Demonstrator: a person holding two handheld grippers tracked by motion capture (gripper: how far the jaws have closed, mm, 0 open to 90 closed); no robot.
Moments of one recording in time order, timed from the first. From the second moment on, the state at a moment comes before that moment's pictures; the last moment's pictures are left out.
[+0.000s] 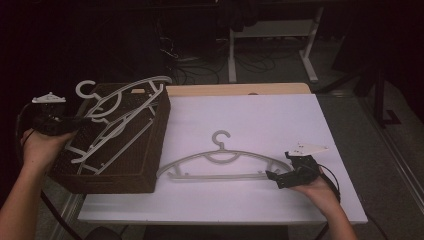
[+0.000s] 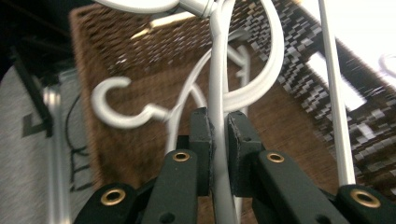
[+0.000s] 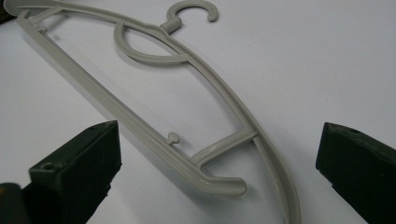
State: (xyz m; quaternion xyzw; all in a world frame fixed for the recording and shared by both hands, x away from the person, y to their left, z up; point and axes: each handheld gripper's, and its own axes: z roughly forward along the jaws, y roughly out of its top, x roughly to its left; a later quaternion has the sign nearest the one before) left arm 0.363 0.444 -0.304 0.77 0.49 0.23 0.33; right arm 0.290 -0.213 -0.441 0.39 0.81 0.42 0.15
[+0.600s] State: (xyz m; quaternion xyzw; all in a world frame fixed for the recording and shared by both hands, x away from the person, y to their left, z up) left arm 0.373 0.458 -0.327 0.78 0.52 0.23 0.28; right arm 0.291 -0.213 -0.441 0.39 0.81 0.42 0.15
